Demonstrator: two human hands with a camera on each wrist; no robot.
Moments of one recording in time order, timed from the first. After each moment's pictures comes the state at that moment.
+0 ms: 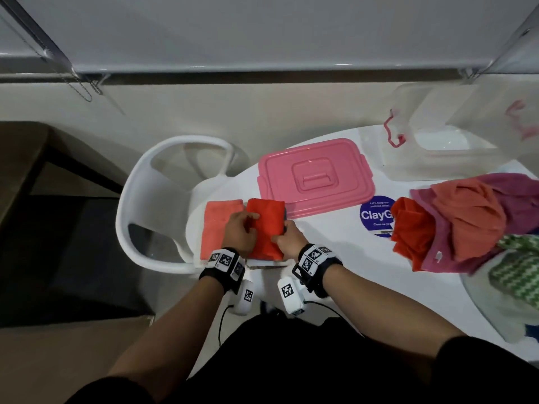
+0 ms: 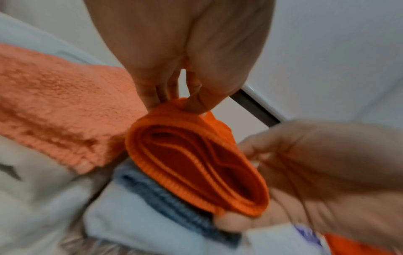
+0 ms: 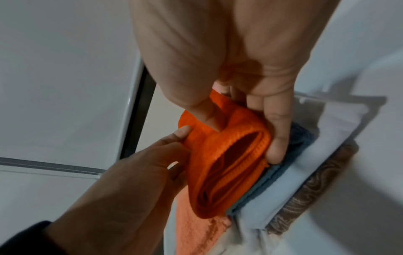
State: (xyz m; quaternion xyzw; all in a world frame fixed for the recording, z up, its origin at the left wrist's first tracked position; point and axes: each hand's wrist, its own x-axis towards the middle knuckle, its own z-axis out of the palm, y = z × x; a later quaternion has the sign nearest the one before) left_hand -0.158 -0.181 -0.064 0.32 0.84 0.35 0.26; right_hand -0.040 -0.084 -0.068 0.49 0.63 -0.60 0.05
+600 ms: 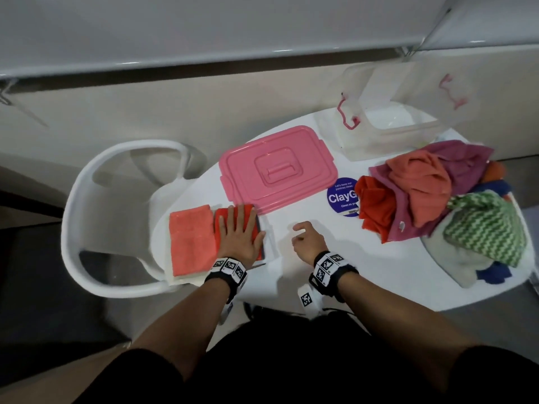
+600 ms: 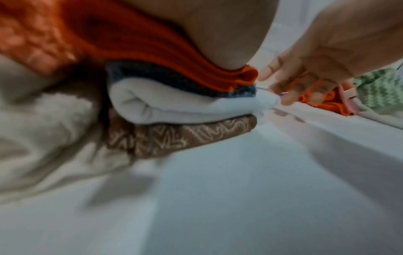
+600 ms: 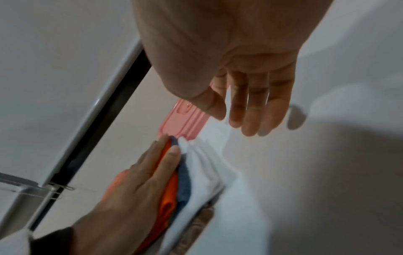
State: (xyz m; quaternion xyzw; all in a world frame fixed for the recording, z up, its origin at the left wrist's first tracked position) left_hand -0.128 -0.157 -0.129 0.57 0.81 0.03 0.11; right_hand 0.053 -0.060 -0.096 0.60 0.62 -0.50 0.00
